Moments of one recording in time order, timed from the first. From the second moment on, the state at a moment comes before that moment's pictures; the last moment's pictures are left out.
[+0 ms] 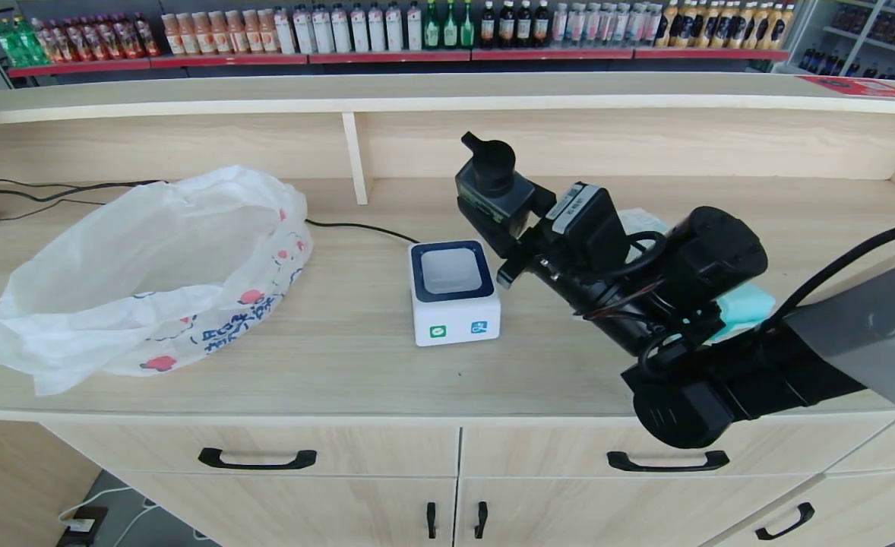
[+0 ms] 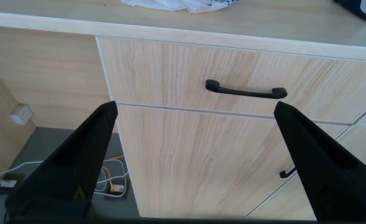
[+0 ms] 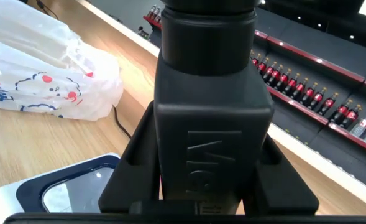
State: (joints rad) left arm 0.00 0.00 0.00 0.00 0.00 -0.01; right arm 0.59 2.09 -1.10 -1.57 0.33 -0.61
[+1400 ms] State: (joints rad) left arm 0.00 0.00 0.00 0.00 0.00 0.00; right arm 0.53 1.96 -0.95 -1.57 0.34 -0.57
